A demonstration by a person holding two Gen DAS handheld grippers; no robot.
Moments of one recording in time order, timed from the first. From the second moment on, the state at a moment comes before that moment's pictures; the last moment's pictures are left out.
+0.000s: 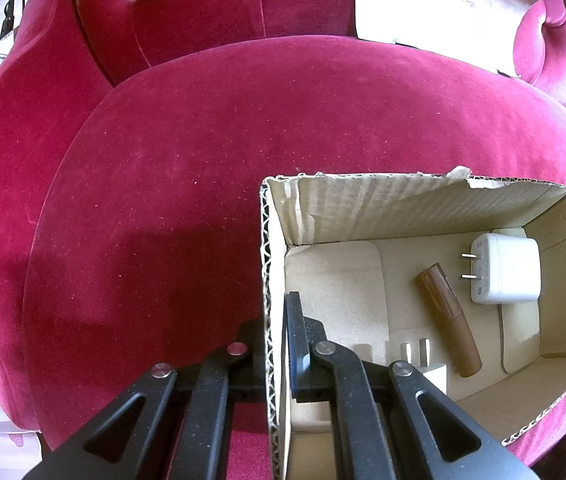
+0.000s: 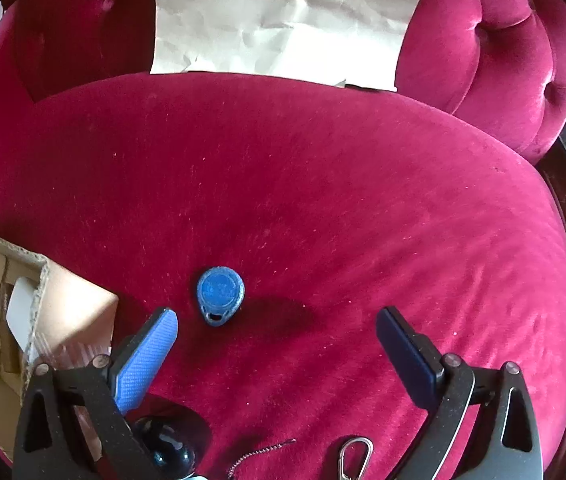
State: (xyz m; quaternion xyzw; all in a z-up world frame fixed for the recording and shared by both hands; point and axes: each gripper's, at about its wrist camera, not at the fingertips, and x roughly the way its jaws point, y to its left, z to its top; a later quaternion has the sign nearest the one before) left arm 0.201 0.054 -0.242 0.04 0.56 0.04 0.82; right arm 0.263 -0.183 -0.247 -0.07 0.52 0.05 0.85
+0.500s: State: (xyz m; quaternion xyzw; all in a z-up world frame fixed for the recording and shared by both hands) left arm 0.202 0.053 -0.242 0.03 0.56 0.04 0.82; right arm 0.271 -0.173 -0.255 -0.07 0.52 0.07 0.85
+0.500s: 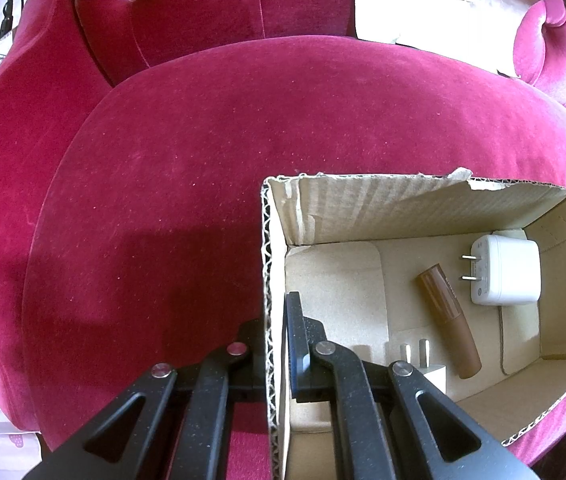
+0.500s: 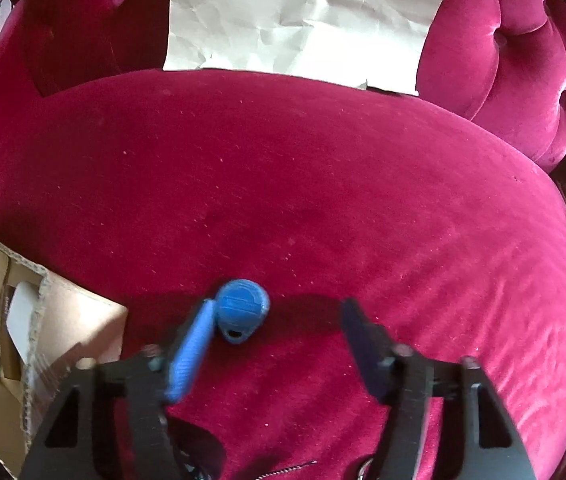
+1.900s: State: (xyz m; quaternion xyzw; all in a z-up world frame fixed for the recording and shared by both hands) left arm 0.204 0.049 -0.242 0.03 0.56 0.04 0.83; right arm 0.228 -0.129 -0.163 -0.07 0.50 0.09 0.86
